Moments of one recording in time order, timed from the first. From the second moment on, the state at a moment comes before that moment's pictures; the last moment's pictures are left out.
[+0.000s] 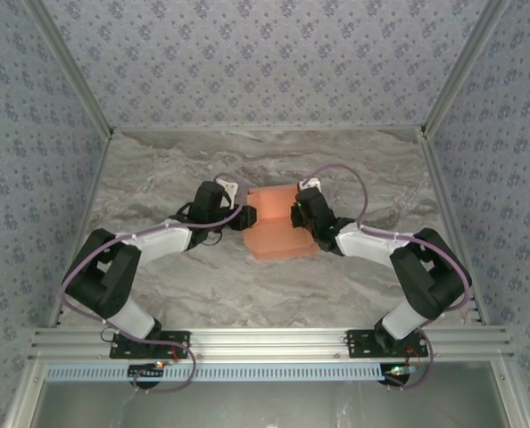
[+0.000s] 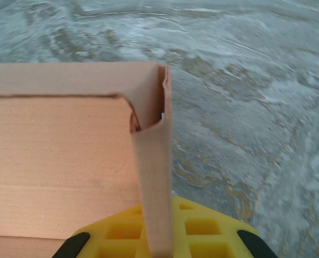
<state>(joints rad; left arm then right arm) -0.55 1.56 0.78 0.15 0.25 -0.43 0.64 1.58 0.79 0.12 0.35 0.36</state>
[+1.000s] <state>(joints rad) -0.60 1.66 0.77 0.44 0.19 -0.17 0.70 1.58 0.78 0.02 0.54 0.59</state>
